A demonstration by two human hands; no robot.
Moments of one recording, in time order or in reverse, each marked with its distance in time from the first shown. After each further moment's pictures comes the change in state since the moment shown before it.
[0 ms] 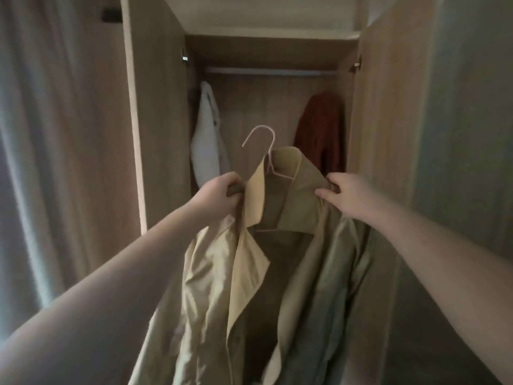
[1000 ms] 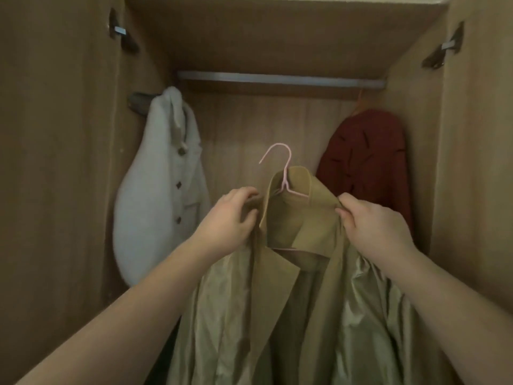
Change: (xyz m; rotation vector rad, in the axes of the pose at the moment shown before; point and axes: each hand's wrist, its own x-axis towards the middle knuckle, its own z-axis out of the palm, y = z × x) left_hand 0.447 -0.190 0.216 0.096 0.263 0.213; right_hand 0.419 0.255 0.209 -0.382 0.456 -0.172
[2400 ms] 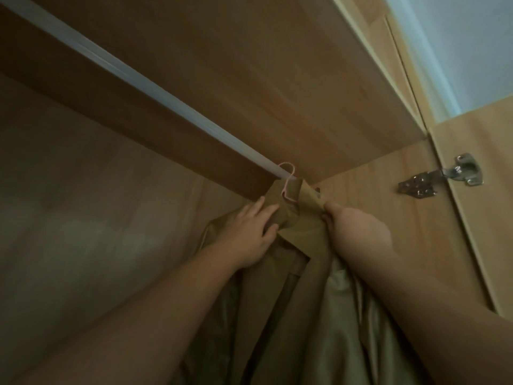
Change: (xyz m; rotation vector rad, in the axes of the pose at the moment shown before) left_hand 0.474 -0.021 0.247 -0.340 0.016 0.457; right_hand 0.334 0.180 0.105 -0.709 0.067 0.373
